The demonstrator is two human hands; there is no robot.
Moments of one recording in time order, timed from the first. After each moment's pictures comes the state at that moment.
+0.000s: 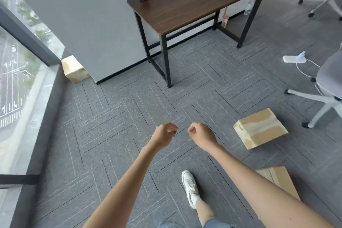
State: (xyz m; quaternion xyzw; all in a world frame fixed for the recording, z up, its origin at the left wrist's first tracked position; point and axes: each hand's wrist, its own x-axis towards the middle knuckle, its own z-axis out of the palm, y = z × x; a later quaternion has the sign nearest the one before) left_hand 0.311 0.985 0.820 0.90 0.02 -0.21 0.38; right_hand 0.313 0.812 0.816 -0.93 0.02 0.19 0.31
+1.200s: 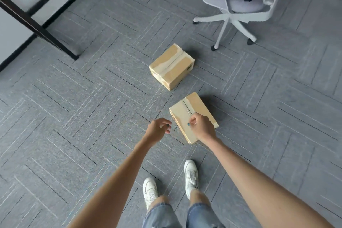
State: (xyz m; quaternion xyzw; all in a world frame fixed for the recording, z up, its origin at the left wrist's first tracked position) left_hand 0.079 0.530 0.665 0.83 -0.04 -0.40 0.38; right_hand 0.011 0.358 0.662 -0.88 0.28 0.17 0.36
